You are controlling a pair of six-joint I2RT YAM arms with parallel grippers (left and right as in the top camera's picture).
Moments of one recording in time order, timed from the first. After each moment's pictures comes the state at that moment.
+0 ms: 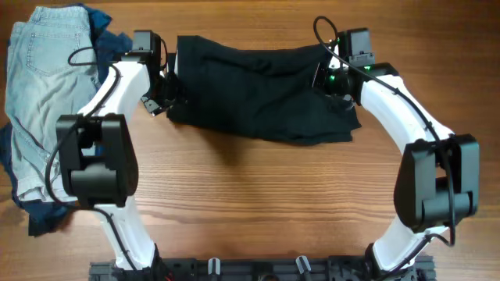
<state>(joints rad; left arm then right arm) -0.03 2.08 1.51 -0.81 0.12 -0.54 0.16 1.90 1.33 -0.49 -0.19 0.43</state>
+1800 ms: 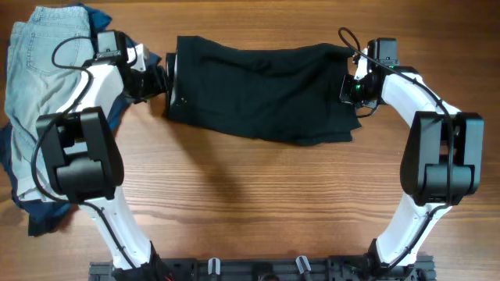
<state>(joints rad) 0.13 2.14 1.51 -0.61 0.34 -0.18 -0.03 2.06 1.34 -0.52 -0.19 0.20</state>
